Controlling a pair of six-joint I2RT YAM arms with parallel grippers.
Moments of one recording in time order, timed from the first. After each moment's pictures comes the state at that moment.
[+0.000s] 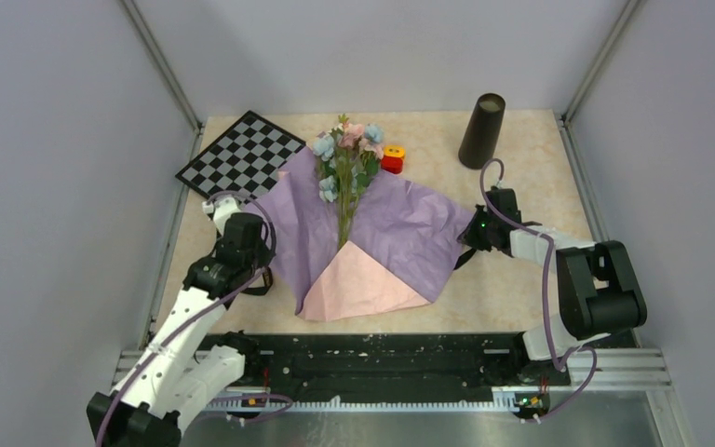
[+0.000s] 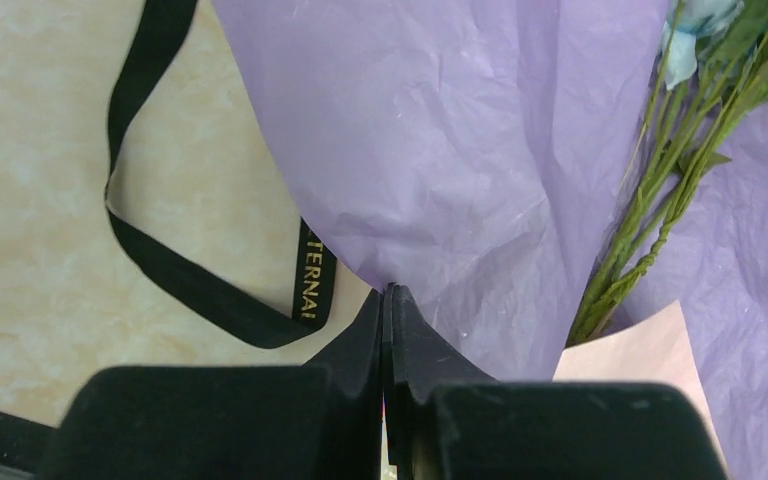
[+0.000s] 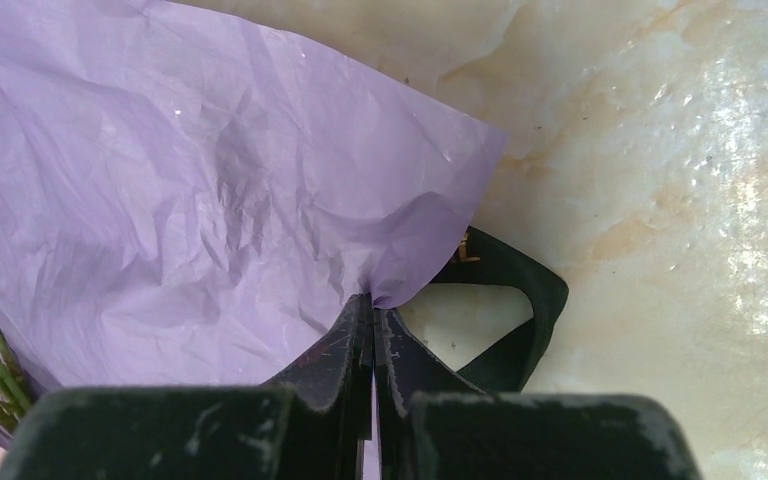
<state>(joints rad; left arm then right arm) -0.33 0.83 0.72 -0.65 -0.40 -0.69 0.17 1.51 0.67 -0.05 -0.10 0.63</state>
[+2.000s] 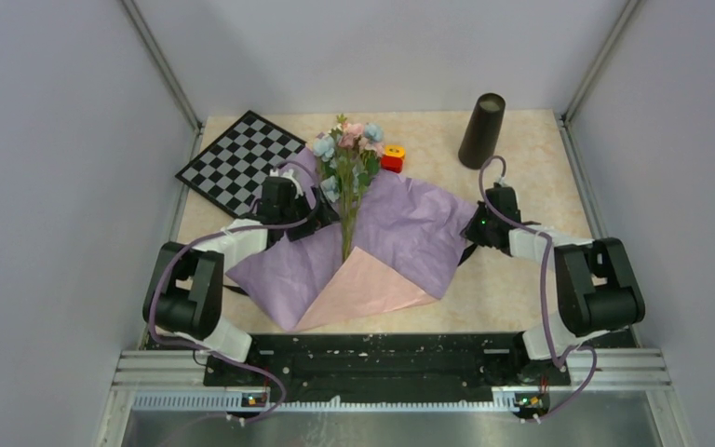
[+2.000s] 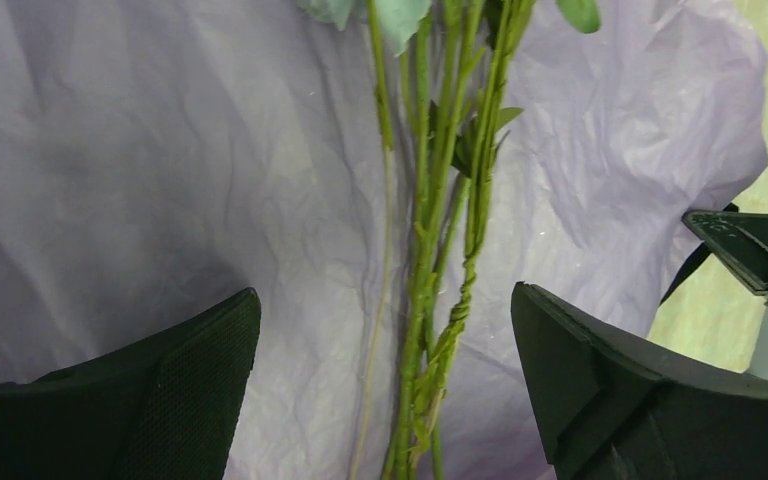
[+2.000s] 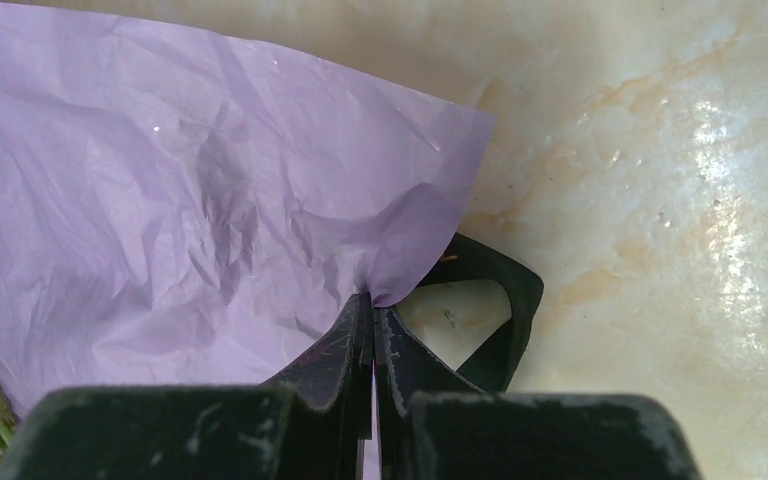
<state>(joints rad) -0.26 1.55 0.82 0.00 0.30 -0.63 0.17 1.53 0.67 0.01 -0.03 0.63</state>
